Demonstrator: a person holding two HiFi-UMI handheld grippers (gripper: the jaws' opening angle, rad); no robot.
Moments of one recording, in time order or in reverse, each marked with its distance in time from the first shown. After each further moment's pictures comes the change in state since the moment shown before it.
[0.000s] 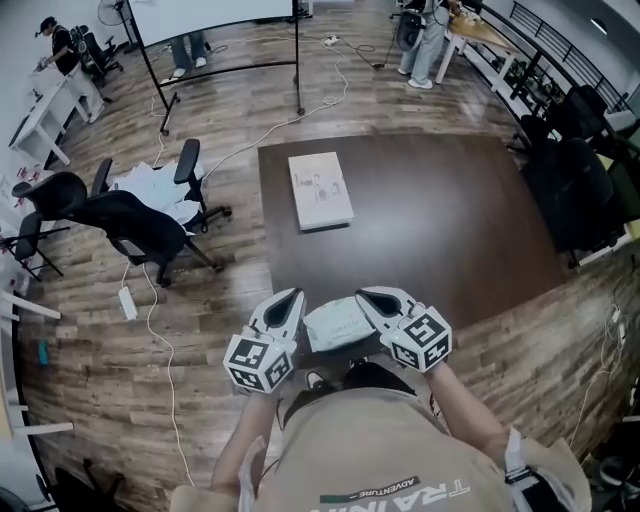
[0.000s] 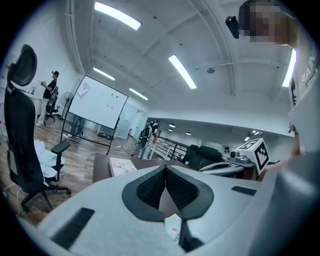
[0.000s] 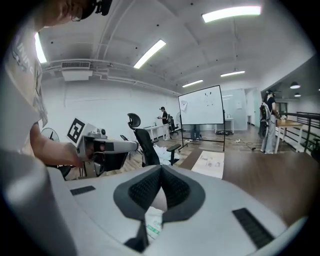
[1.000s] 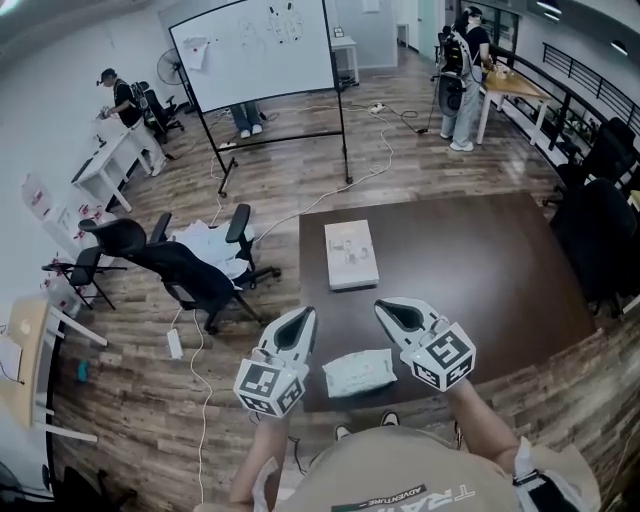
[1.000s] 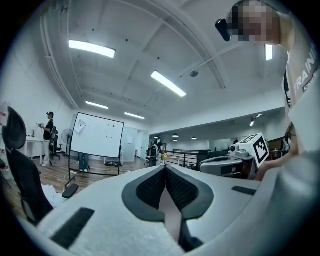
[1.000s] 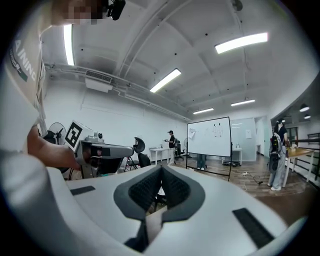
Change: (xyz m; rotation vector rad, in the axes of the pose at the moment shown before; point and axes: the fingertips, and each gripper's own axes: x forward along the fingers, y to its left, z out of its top) left arm 0.002 -0.064 0.121 0.257 -0.158 0.113; right arm -0.061 -0.029 0.128 -0.178 -0.275 0.061
